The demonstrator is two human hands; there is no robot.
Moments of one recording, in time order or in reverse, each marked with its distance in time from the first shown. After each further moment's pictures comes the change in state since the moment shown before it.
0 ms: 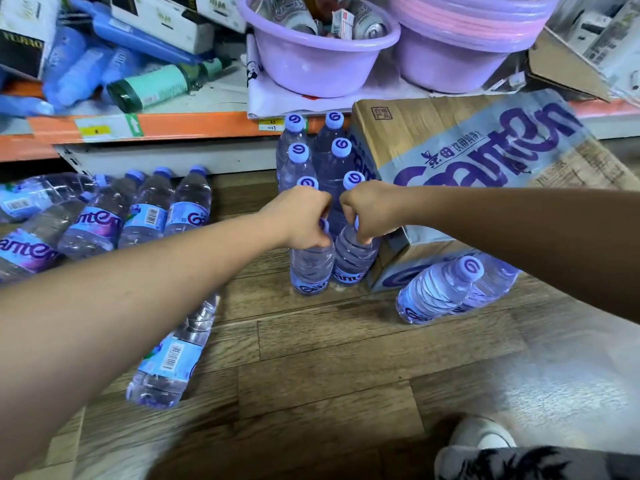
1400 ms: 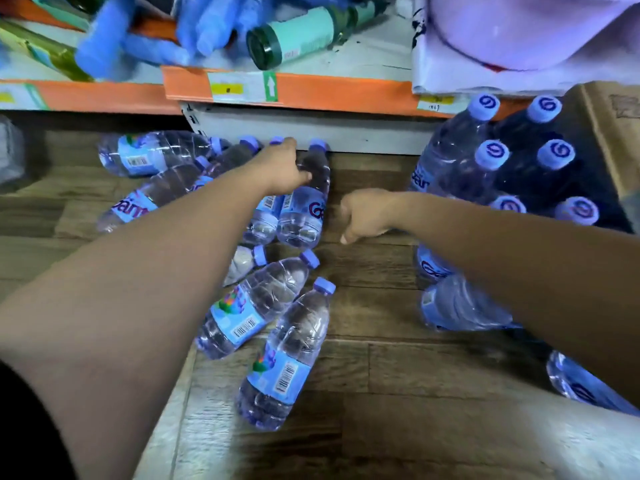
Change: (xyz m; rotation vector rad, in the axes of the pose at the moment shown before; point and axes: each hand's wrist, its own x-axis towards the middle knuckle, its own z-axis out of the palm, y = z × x) left_hand -0.012 -0.247 0.005 -0.204 -0.025 -0.651; right_hand 0.176 -0.160 0.013 -0.007 -0.157 -0.169
